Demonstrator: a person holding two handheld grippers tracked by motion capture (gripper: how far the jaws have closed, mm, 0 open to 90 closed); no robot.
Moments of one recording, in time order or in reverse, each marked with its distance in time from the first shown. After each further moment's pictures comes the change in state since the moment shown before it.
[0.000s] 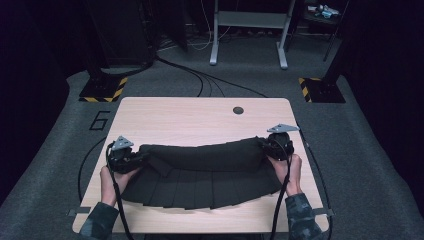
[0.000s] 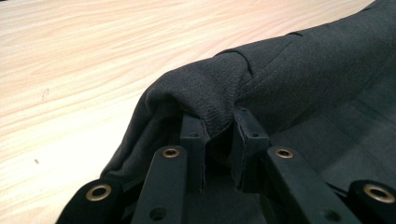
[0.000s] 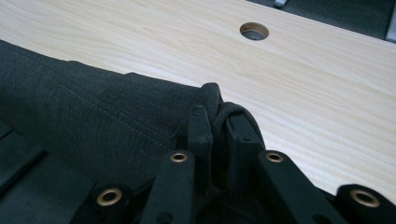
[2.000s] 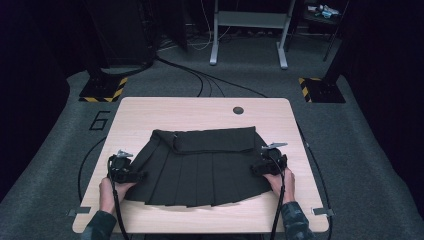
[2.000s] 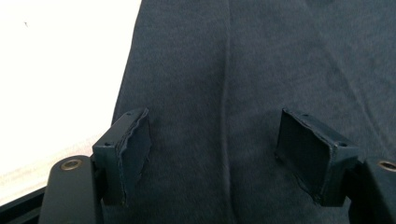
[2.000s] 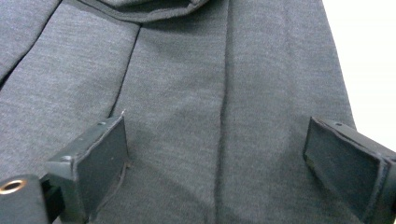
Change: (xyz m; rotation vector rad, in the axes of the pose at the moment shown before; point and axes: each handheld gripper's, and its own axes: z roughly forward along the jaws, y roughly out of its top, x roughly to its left) left arm 0.023 -0.064 0.033 0.219 0.114 -0.109; right arm -0.008 -0.076 0.067 0.213 -0.017 0.075
